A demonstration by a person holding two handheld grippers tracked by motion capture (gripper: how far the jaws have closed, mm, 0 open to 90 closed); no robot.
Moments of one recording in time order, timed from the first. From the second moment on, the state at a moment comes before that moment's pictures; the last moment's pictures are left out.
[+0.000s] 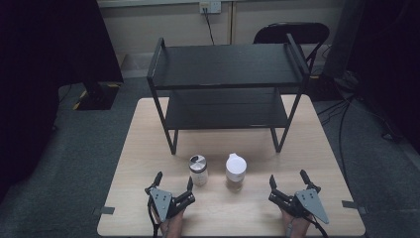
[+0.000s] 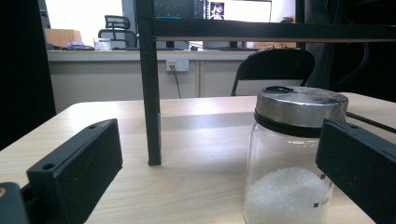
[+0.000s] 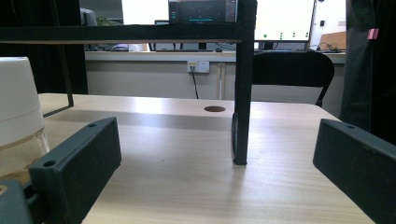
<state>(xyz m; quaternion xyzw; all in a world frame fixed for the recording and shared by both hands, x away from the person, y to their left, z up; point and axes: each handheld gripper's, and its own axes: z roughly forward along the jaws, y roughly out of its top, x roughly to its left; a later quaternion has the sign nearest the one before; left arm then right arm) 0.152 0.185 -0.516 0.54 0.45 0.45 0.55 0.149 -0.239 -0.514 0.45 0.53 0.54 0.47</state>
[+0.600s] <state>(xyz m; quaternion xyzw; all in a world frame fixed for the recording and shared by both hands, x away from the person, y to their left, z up) 0.152 0.187 -0.516 0.54 0.45 0.45 0.55 0.149 -0.239 -0.514 0.45 0.53 0.54 0.47</state>
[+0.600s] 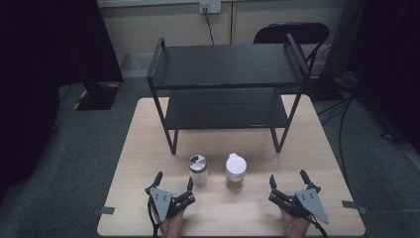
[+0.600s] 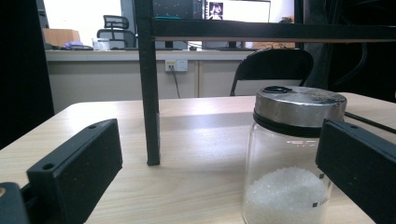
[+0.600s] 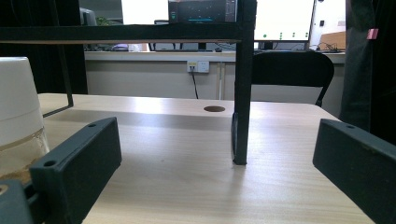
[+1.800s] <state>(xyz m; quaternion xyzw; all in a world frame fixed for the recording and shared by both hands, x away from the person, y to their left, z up) 0.173 0.196 -0.480 0.56 0.43 0.38 0.60 0.148 -0.238 -0.514 0.45 0.53 0.54 0.47</state>
